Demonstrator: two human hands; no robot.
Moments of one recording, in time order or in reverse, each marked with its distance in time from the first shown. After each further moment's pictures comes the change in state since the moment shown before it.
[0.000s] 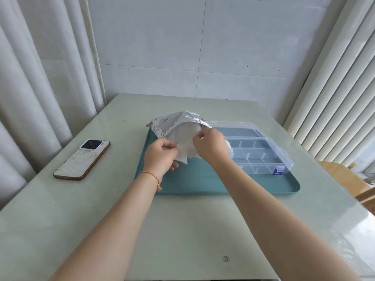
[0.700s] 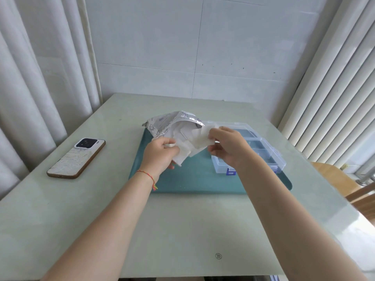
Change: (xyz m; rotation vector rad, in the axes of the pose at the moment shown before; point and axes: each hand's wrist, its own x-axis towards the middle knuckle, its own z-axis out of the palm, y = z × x) left_hand -0.007 0.008 0.004 -0.018 -0.062 0.023; right_hand -0.014 0.018 -0.061 0.848 -0.263 0.274
